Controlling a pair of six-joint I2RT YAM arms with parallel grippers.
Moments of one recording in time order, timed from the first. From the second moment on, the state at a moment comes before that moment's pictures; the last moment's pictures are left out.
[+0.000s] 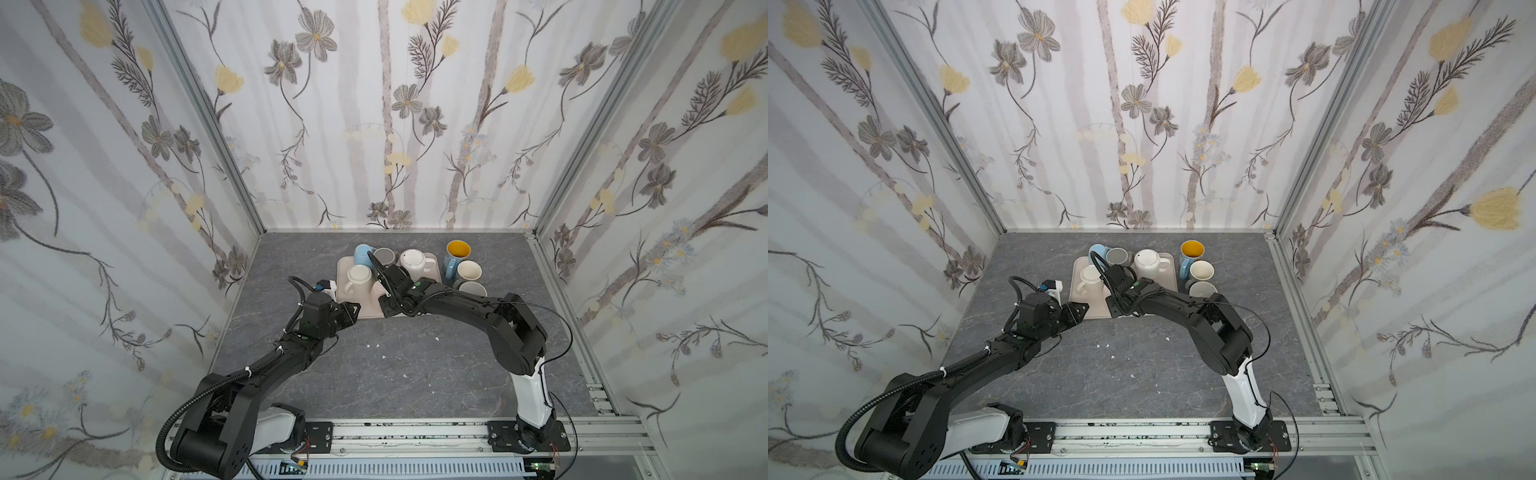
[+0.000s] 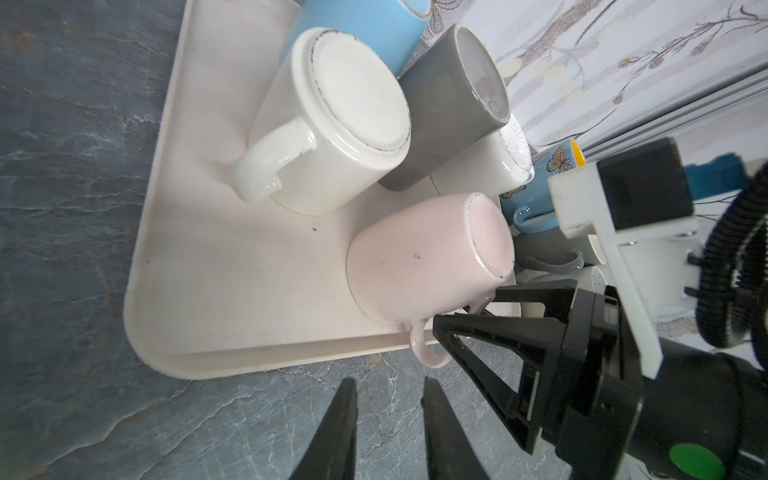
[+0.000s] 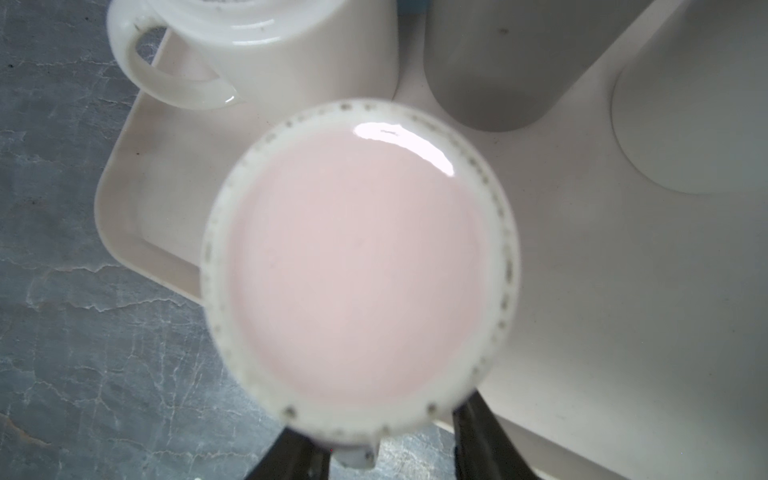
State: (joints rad) left arm -0.32 1.23 0.46 0.25 0.25 -0.73; right arm 0.85 2.06 1.55 -0.51 0.13 0.34
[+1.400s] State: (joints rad) left arm -0.45 1.13 0.31 0.72 0.31 -0.82; right arm 0.70 1.55 1.05 -0.02 0.00 0.41
